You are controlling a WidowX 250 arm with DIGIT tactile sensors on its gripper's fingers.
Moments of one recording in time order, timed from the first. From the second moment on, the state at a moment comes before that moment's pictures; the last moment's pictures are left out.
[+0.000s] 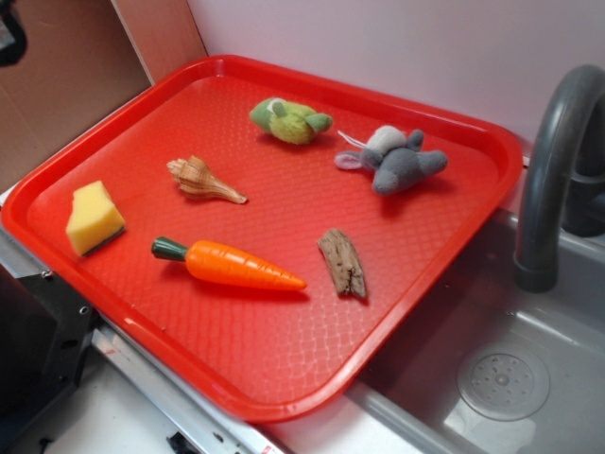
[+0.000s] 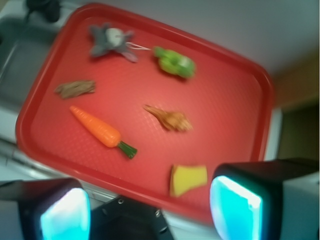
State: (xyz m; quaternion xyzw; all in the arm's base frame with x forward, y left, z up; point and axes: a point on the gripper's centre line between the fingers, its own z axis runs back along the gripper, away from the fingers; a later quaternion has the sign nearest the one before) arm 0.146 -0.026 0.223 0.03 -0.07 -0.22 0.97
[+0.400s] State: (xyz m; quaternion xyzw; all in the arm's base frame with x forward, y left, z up) arm 0.160 -0.050 0.188 0.06 -0.03 -0.43 0.90
